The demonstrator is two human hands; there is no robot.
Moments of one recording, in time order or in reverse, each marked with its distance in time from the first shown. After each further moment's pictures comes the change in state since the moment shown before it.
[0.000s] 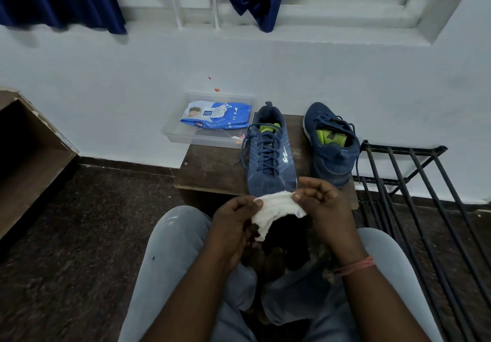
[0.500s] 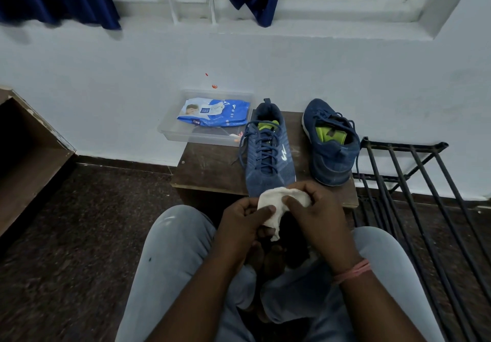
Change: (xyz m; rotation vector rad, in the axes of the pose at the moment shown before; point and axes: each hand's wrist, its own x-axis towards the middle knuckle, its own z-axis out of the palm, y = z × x) left_hand -0.006 -0.003 0.015 0.220 -0.016 0.058; right_hand -0.008 -0.004 0.007 -0.488 -0.013 -0.263
